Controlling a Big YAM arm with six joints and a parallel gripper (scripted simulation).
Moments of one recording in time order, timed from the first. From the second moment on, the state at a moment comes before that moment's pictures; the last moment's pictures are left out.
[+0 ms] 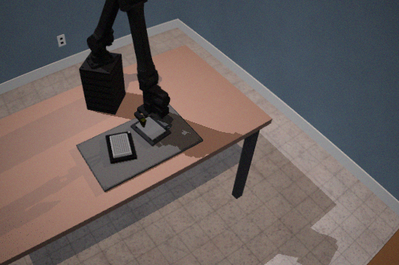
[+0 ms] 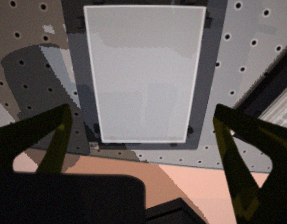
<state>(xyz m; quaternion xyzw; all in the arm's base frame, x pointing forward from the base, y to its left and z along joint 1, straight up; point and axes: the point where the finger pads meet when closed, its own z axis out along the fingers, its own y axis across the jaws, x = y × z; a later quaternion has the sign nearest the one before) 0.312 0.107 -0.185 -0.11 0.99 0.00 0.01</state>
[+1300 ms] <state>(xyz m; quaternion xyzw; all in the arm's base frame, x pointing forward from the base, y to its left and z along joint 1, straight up) 0.308 0.106 -0.215 -0.11 0.99 0.00 0.00</state>
